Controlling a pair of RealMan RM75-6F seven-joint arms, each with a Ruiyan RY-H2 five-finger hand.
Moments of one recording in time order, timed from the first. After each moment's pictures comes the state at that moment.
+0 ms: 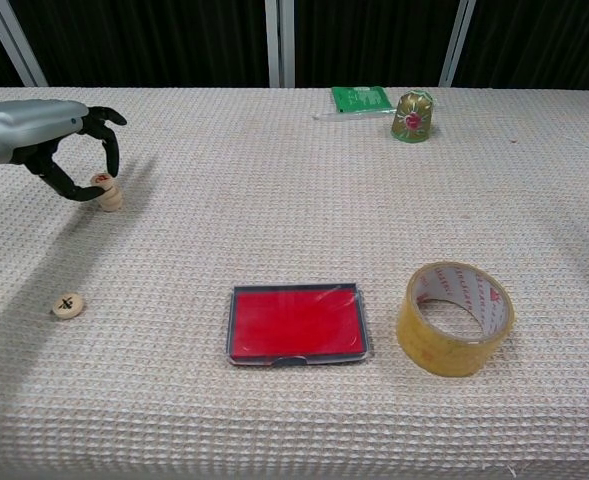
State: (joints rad) left arm -0.71 -1.50 -0.16 -1.38 0.99 0.91 0.34; right arm 0.29 -1.13 0.19 -1.39 -1.37 1.28 0.33
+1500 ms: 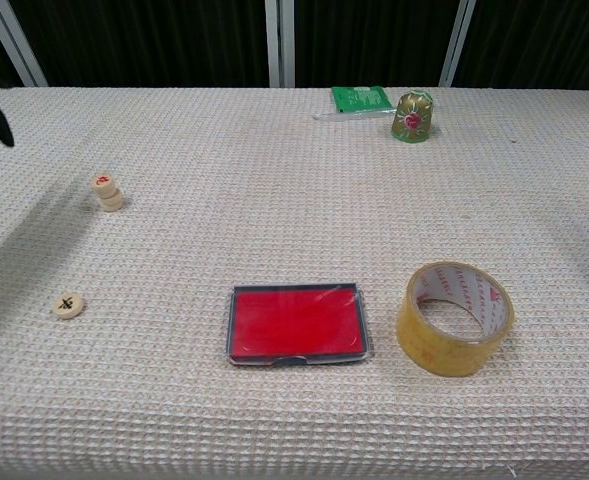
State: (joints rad) left arm -0.48 -1.25 -0.04 -1.66 1.21 1.19 0.22; right arm 0.29 -1.12 0.19 -1.38 -1.39 1.28 0.35
